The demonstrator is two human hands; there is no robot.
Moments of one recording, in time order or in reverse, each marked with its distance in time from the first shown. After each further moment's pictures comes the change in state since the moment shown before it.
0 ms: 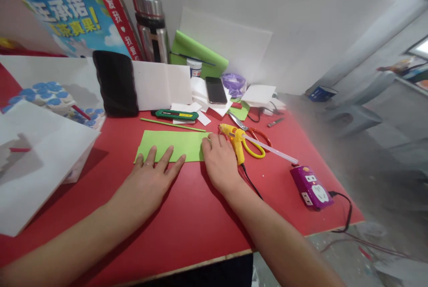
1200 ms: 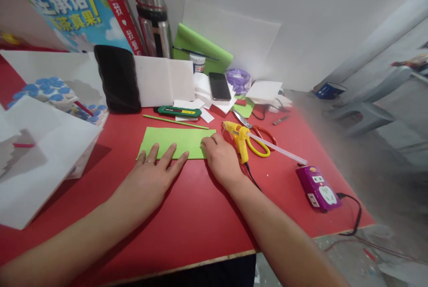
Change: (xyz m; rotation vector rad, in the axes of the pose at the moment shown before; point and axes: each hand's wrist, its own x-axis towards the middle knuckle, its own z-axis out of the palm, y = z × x) left_hand 0.001 0.000 -0.004 -0.043 -0.032 -0.009; right_hand 0.004 0.009 0.016 0.360 0.041 0.054
